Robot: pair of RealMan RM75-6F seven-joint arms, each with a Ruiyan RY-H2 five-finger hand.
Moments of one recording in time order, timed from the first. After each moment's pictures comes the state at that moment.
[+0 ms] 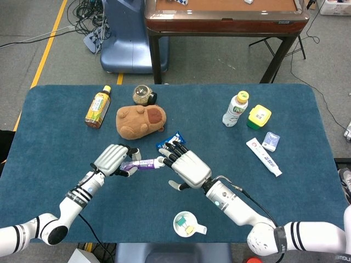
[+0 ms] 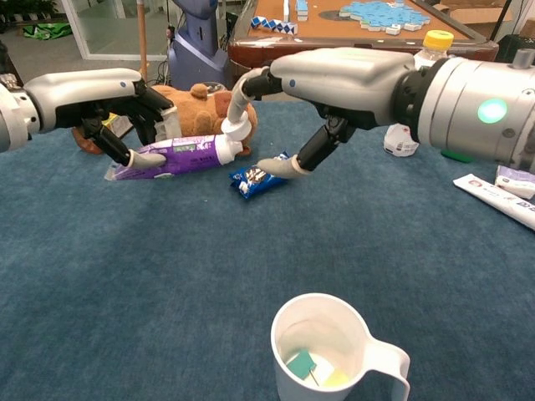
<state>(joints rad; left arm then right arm) -0.74 -1.33 -0.20 -1.66 1.24 0.91 -0.04 0.82 -1.41 0.21 -1.87 -1.18 0.93 -0.58</state>
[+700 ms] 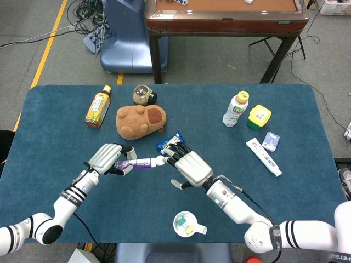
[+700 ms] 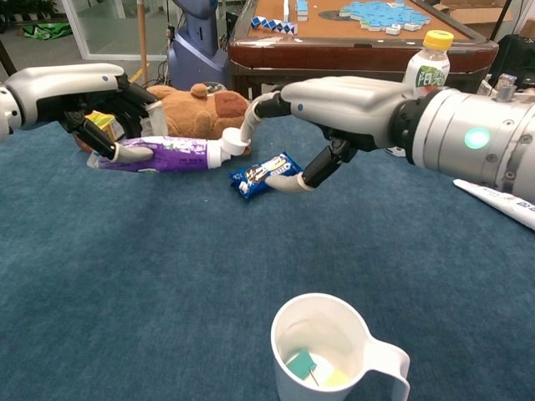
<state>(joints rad) -0.73 -1.29 -0.20 -1.66 1.25 0.90 -0.13 0.84 -1.46 0.17 -1.78 -1.16 0.95 -0.51</state>
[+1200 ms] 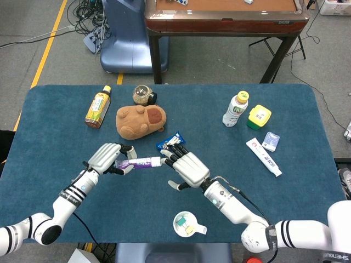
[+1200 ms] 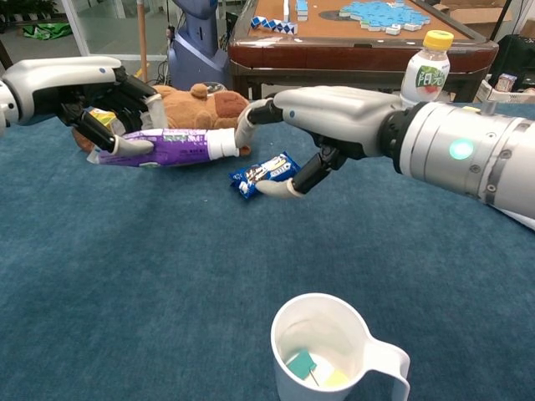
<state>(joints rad) -0.73 -1.28 -0.21 -1.68 1.24 0.90 -0.19 0.84 -1.50 0.17 -1.75 -1.18 0.96 -0.45</state>
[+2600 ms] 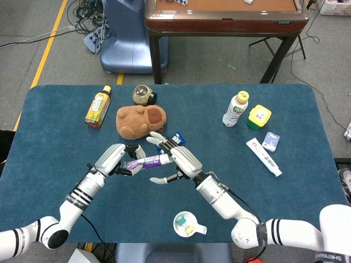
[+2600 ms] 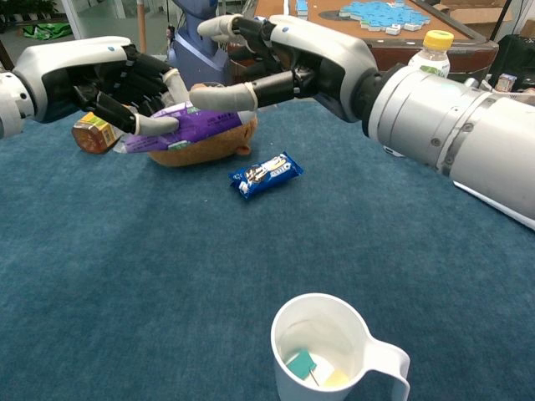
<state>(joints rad) -0.71 -1.34 -0.24 -1.71 1.28 0.97 -0.33 0.81 -1.61 0.30 -1.66 -1.30 0.99 0.28</state>
